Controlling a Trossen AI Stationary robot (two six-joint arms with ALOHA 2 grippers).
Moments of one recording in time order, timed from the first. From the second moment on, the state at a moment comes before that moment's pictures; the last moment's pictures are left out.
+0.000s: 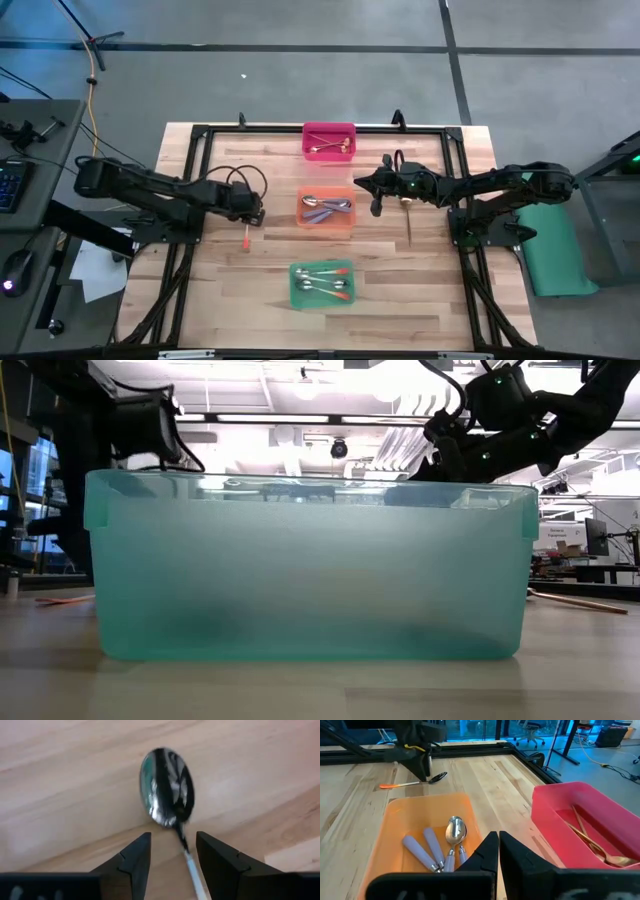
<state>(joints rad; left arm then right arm) 0.04 1.22 0.50 -0.65 -0.20 -1.20 -0.24 1.32 0.41 0.62 0.02 -0.04</state>
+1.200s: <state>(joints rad) 0.05 1.22 0.43 -0.11 -0.06 -0.72 -0.24 1.32 0.41 0.61 0.01 0.04</state>
